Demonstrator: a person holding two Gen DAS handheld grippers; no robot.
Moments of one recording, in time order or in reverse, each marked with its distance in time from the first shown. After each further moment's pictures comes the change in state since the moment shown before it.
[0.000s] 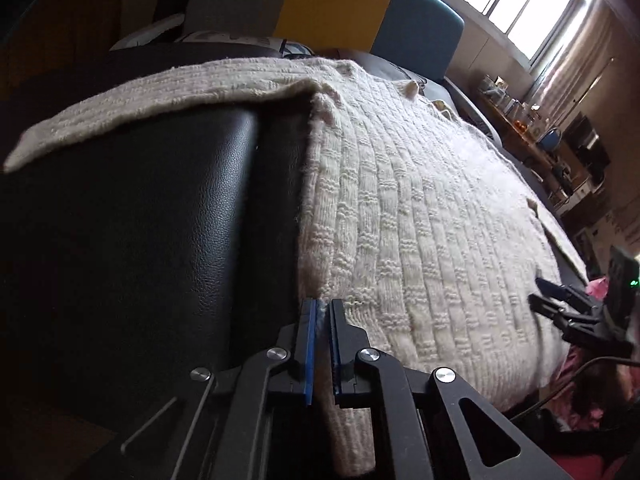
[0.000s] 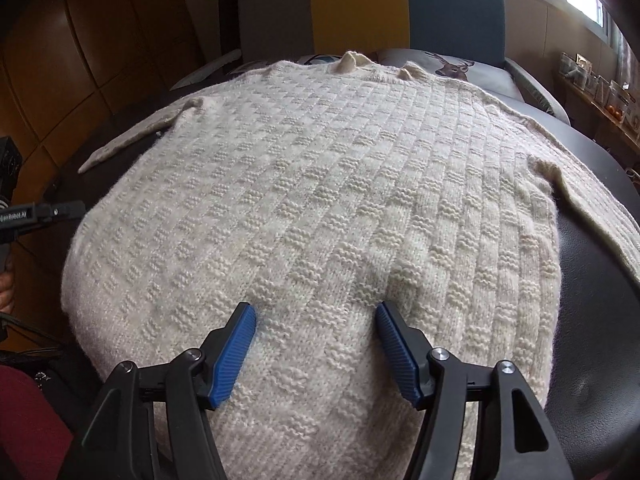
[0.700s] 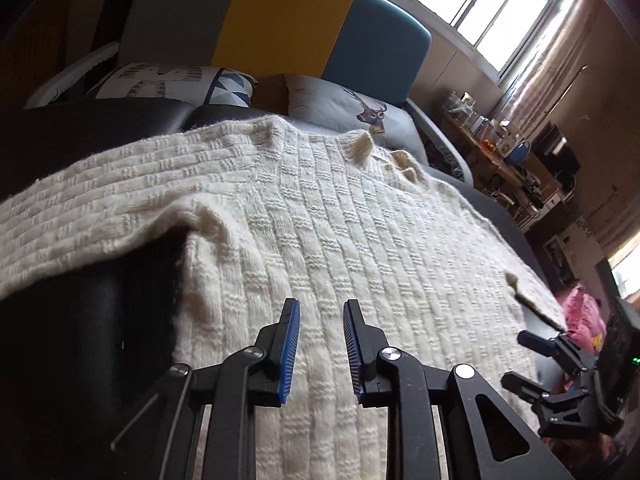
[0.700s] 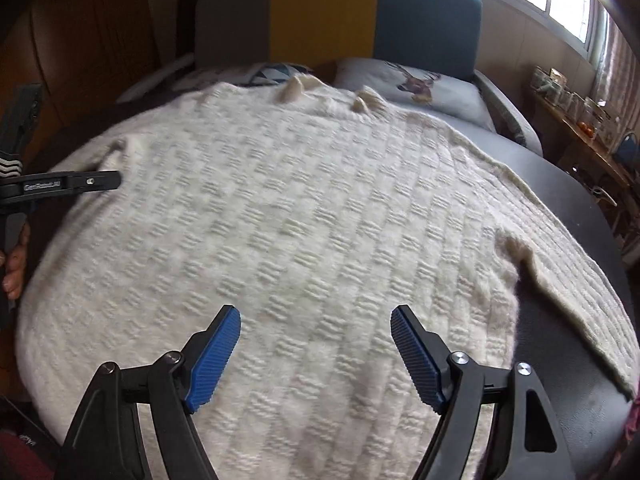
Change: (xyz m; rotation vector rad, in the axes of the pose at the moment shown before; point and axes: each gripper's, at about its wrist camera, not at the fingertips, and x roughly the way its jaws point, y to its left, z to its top) left arm 0.089 -0.070 0.132 0.099 -0.052 -0.068; right arm 0.033 -0.037 0.068 0.024 0.042 -0.237
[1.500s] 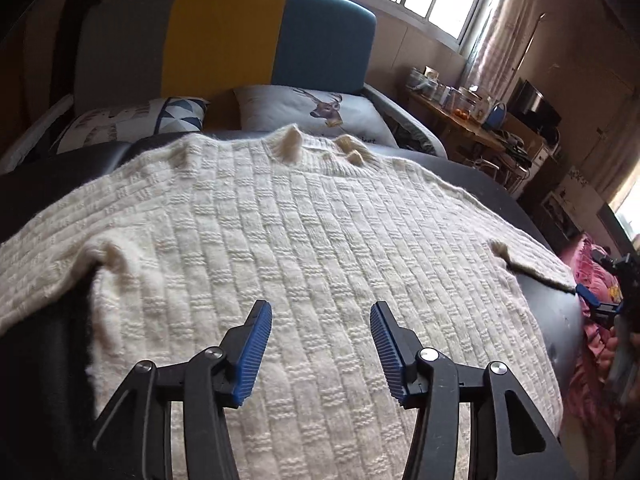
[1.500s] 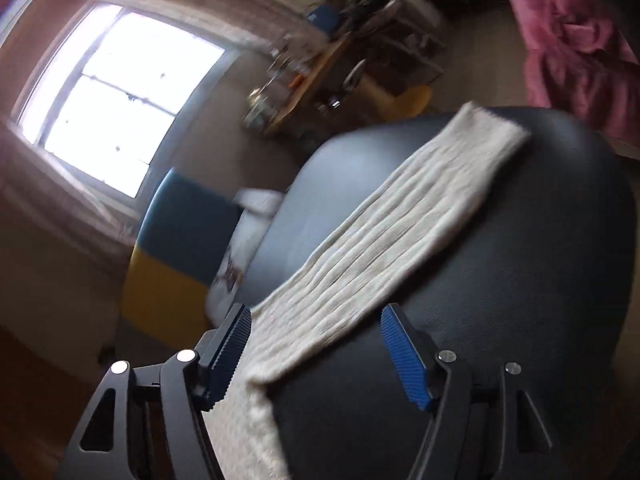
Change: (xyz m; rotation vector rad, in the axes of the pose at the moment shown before) left arm 0.025 -0.076 -0.007 0.177 -0.010 -0.027; right arm -0.112 -0.339 -0.175 1.310 -0.537 0.113
